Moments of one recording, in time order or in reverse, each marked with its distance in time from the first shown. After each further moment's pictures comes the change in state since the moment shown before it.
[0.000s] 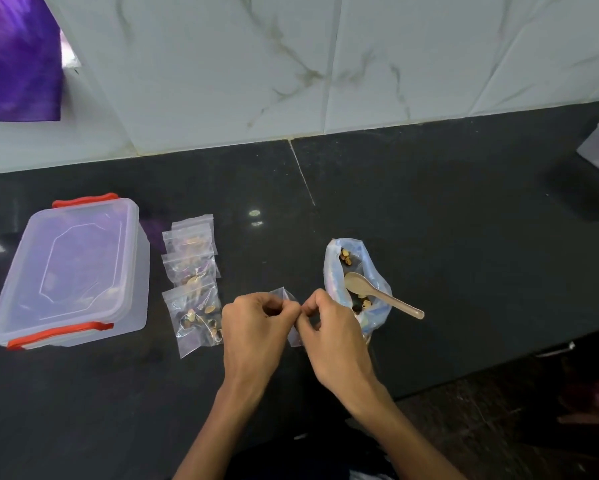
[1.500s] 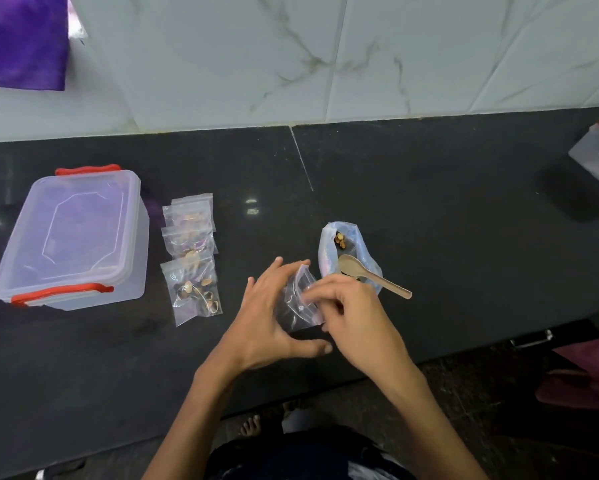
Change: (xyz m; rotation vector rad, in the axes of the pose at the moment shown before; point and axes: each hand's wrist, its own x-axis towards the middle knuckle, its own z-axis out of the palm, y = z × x) left_hand -0.007 -0.037 0.000 0.026 -0.488 0.397; right_hand -0.025 -0.009 -0.046 -0.052 -0.084 -0.169
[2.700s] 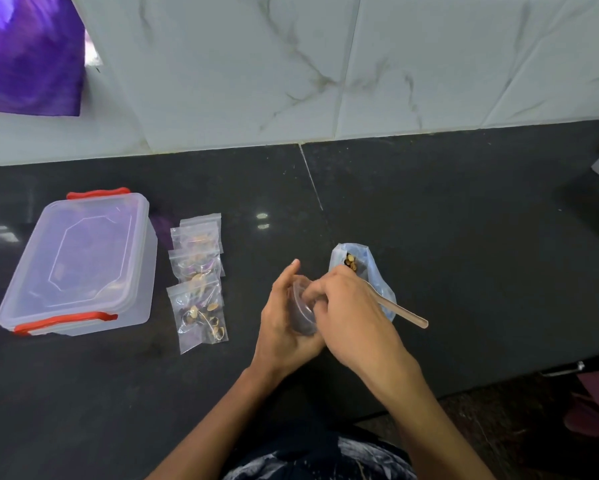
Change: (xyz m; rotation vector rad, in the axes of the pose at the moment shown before) left_hand 0.042 -0.027 0.037 -0.216 0.508 0.338; right_hand 0.039 -0.030 -0.005 -0.313 -0.110 0.114
